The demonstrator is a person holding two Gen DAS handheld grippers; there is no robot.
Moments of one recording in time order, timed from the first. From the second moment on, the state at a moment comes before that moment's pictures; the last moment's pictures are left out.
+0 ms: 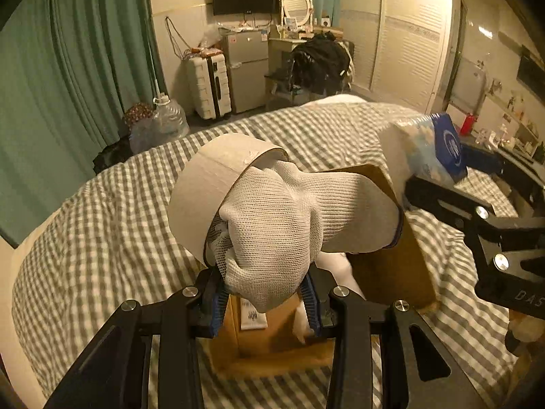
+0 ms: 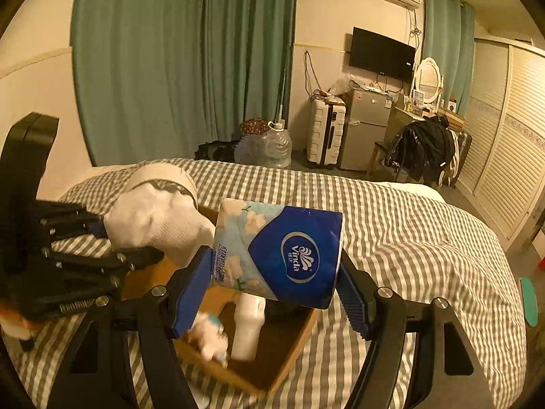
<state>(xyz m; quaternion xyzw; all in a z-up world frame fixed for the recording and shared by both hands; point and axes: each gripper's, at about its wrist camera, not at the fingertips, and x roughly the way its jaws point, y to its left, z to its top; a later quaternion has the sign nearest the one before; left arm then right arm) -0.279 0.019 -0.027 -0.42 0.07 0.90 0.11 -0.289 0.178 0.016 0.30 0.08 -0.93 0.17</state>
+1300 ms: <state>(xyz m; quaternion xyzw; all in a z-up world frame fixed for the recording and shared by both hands) -0.143 -0.031 0.069 -0.30 0.06 0.95 0.01 -0.158 0.165 0.112 0.24 0.10 -0.96 0.13</state>
